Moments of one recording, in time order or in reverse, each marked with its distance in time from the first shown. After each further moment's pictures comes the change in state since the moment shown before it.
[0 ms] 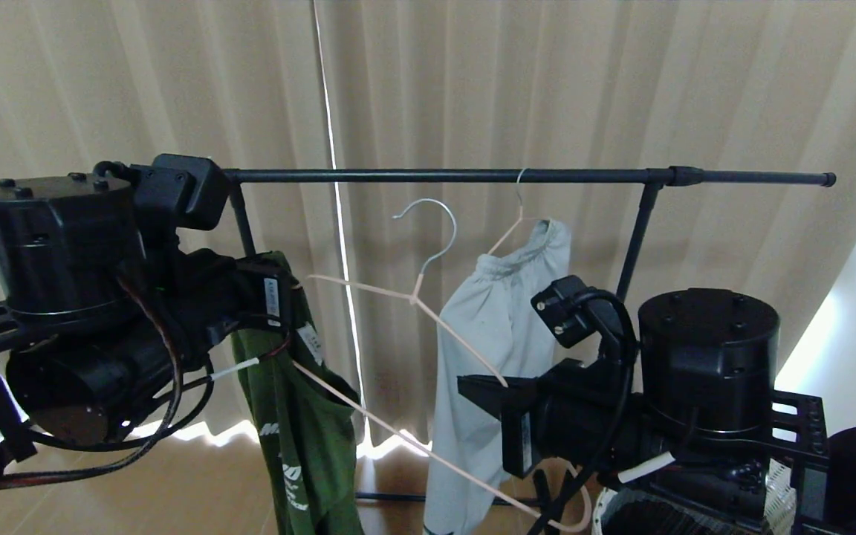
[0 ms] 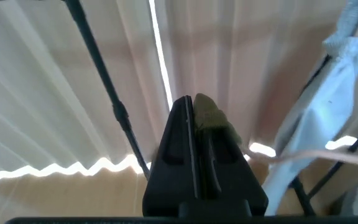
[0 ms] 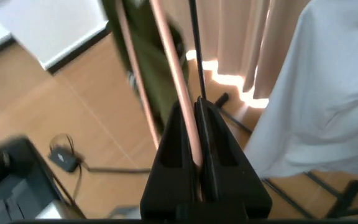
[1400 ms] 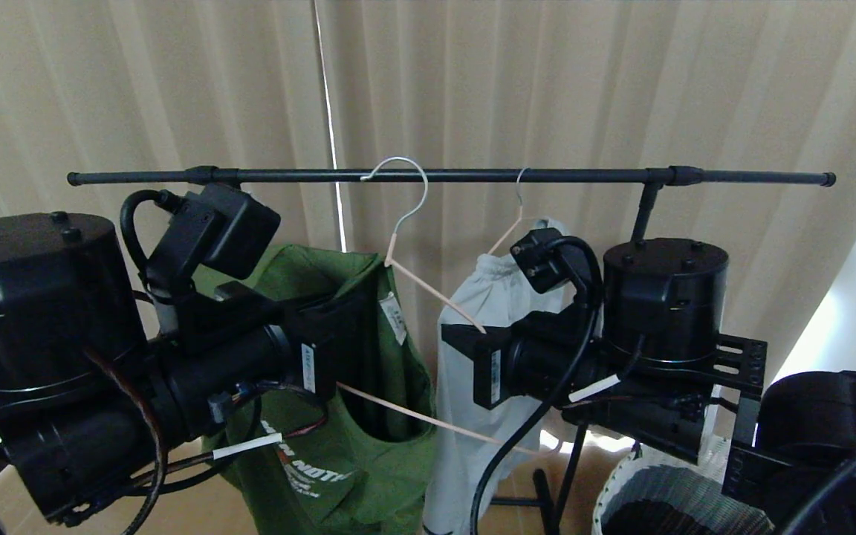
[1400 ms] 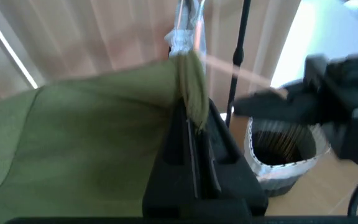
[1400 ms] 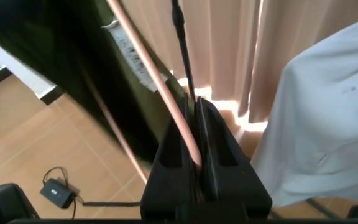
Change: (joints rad) left arm -0.134 -0.050 0.094 -0.059 -0.316 0.001; right arm -0.046 0.074 -0.159 0.004 -0.007 -0.024
